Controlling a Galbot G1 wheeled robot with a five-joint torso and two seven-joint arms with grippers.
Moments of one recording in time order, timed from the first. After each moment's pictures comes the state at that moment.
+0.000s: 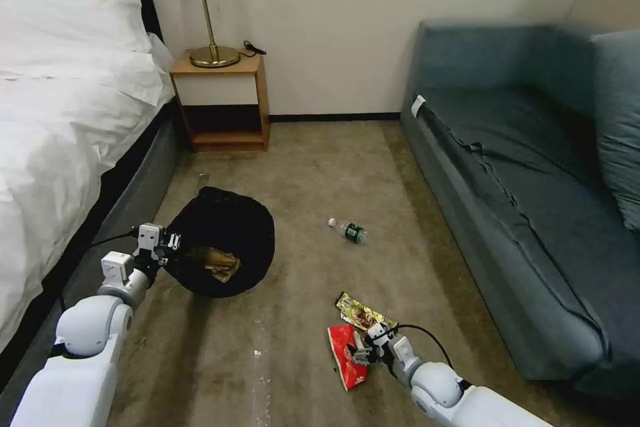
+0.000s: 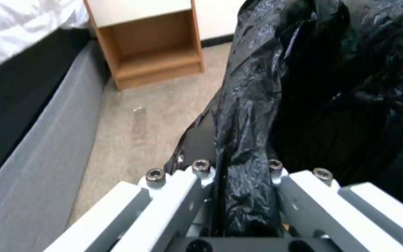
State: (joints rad) left arm 1.20 -1.15 -0.72 -1.68 -0.22 0.20 0.29; right arm -0.95 1.01 -0.39 1.25 0.47 -0.09 0.06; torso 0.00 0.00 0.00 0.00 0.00
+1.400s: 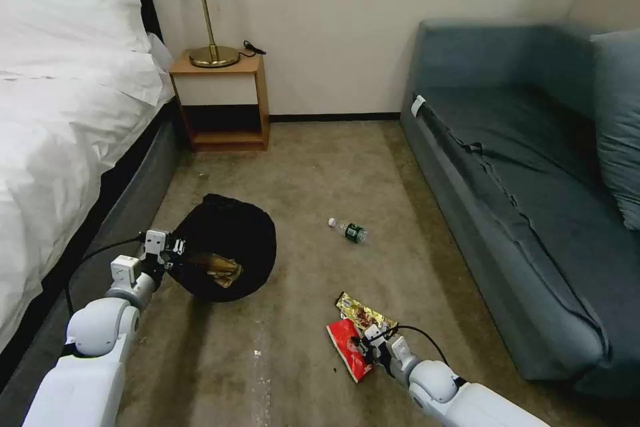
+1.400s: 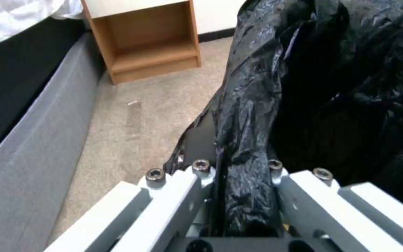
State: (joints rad) left arm 1.17 -1.17 -0.71 -1.65 -0.21 0.20 0.30; right arm -0.92 1.03 -0.38 1.21 0.48 -0.05 -0.02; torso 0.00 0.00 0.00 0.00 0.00
